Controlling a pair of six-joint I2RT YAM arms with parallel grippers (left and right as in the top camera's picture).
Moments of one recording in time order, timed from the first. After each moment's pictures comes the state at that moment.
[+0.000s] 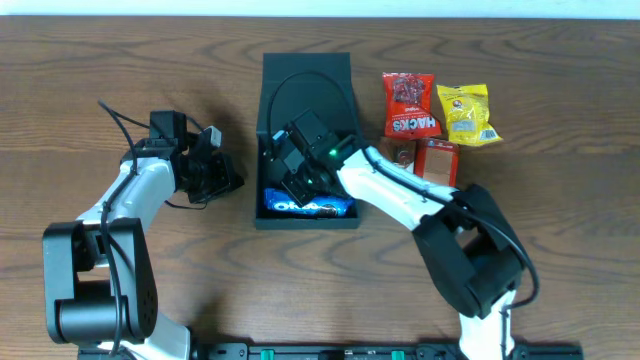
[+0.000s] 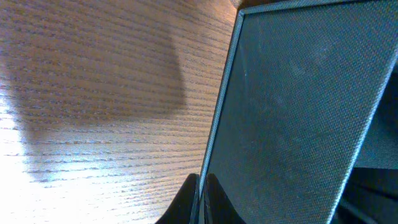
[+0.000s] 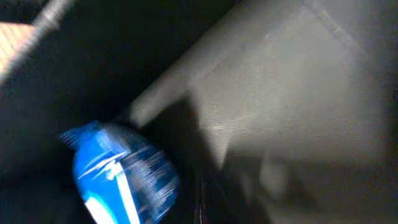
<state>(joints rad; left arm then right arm) 0.05 1.73 0.96 -0.55 0.57 -0.28 0.70 2.06 1.39 -0.51 -0.27 -0.05</state>
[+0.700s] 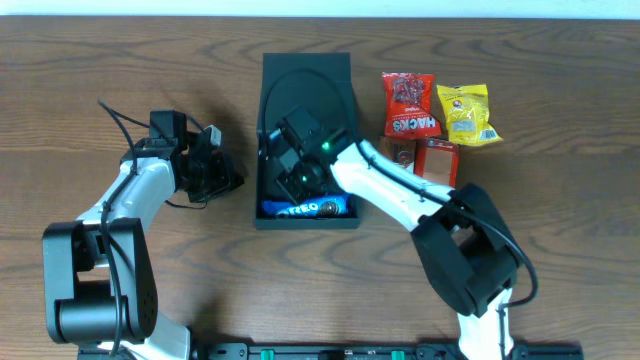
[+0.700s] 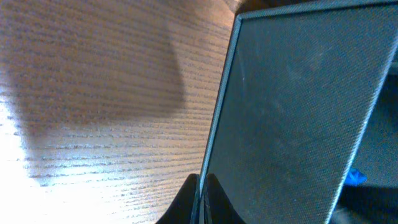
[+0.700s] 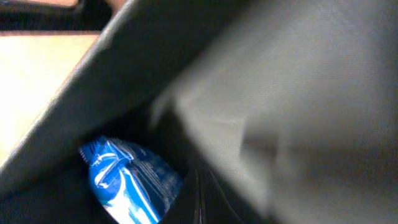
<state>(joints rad) 0.05 1.73 0.96 -0.54 0.57 -0.28 0.71 2.07 1.51 -0.68 -0.24 -0.01</state>
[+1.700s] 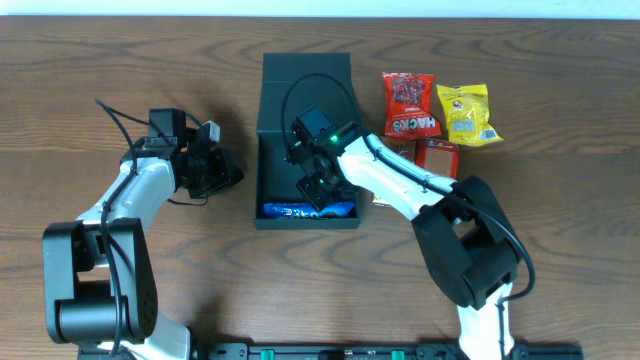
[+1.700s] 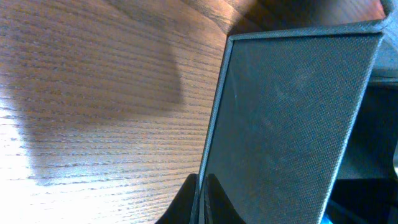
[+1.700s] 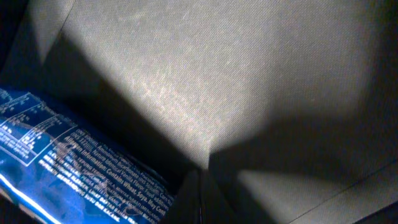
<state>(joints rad) 0.05 1.73 0.96 -0.49 0.57 -0.30 0.67 2.09 1.49 -0.84 -0.17 -0.01</state>
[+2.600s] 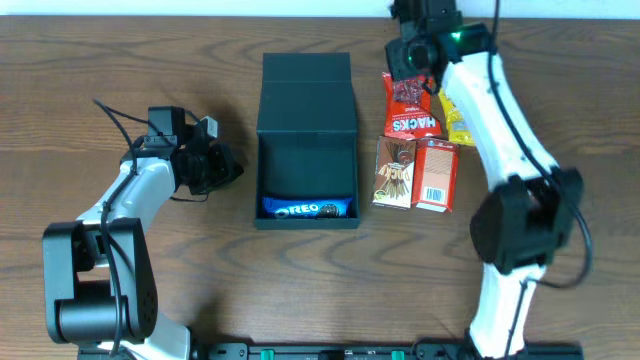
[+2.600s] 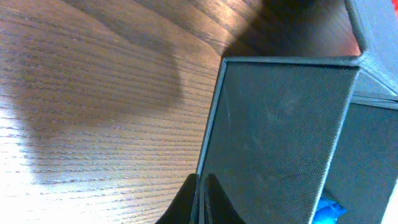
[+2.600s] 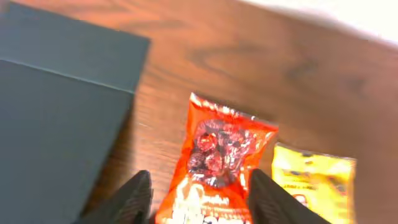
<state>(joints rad) 0.05 1.73 0.96 -0.44 0.57 -0.36 0.23 2.15 1.99 -0.83 0.06 -0.04</state>
